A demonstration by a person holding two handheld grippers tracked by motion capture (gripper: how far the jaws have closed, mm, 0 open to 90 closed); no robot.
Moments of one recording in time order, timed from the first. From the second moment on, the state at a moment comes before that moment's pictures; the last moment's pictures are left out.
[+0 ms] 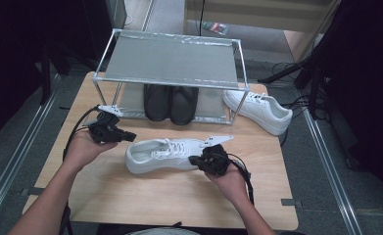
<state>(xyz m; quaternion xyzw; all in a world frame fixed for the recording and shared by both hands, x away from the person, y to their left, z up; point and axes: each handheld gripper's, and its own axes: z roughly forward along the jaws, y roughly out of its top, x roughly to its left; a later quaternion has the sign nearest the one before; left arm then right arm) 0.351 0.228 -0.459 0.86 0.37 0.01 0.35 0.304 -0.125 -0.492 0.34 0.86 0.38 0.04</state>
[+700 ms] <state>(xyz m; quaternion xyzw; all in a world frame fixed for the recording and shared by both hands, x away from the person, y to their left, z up) 0.338 0.228 -0.463 0.86 0.37 0.00 0.36 0.313 -0.125 -0.493 0.34 0.86 0.38 0.03</state>
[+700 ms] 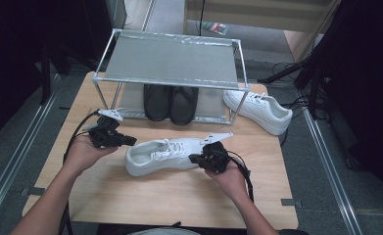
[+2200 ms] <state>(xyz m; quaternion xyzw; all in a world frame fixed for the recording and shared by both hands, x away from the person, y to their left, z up) 0.298 0.199 -0.464 0.88 0.34 -0.04 0.34 0.328 -0.108 -0.492 0.35 0.86 0.37 0.05</state>
